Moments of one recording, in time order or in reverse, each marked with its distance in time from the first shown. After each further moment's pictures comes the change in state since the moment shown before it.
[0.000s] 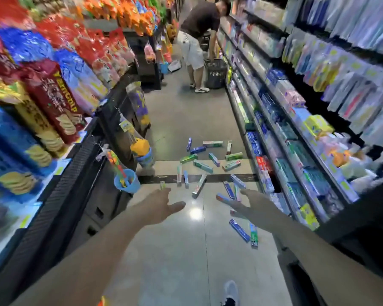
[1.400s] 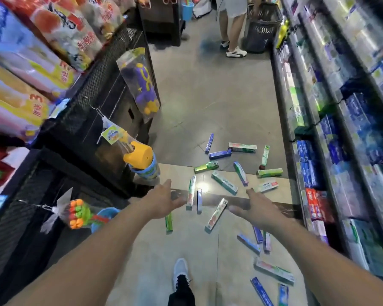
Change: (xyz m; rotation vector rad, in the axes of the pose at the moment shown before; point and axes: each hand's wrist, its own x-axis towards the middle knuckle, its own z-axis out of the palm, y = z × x) left_hand 0.581 -0.105 -0.161 -0.162 -0.130 -0.184; right_hand 0.610 -0.161 -0.105 -0.234 -0.249 0.138
